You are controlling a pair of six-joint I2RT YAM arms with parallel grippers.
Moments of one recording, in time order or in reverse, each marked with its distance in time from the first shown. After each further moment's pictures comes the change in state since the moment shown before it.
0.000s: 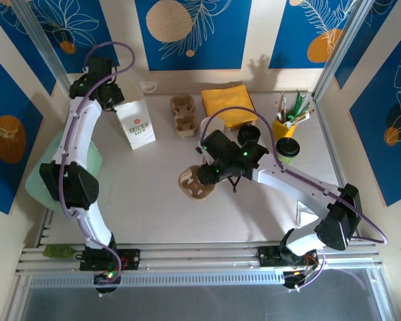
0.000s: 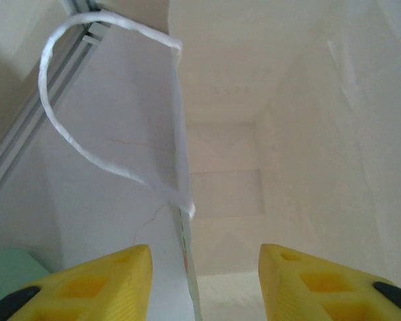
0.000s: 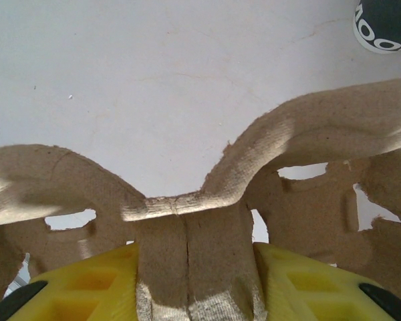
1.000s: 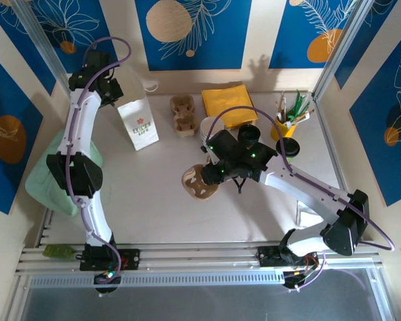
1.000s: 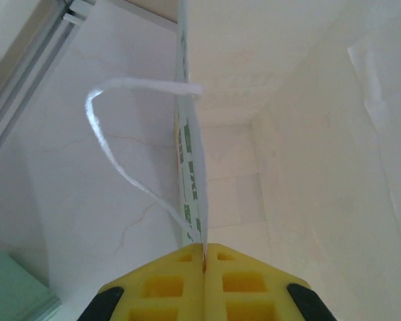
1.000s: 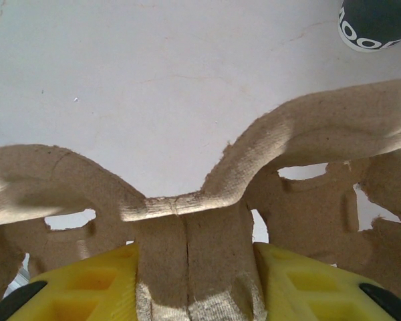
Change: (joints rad) left arm 0.035 0.114 0.172 -0.109 0.097 -0.006; right arm -0.009 -0.065 -0.015 -0.019 0.001 0.011
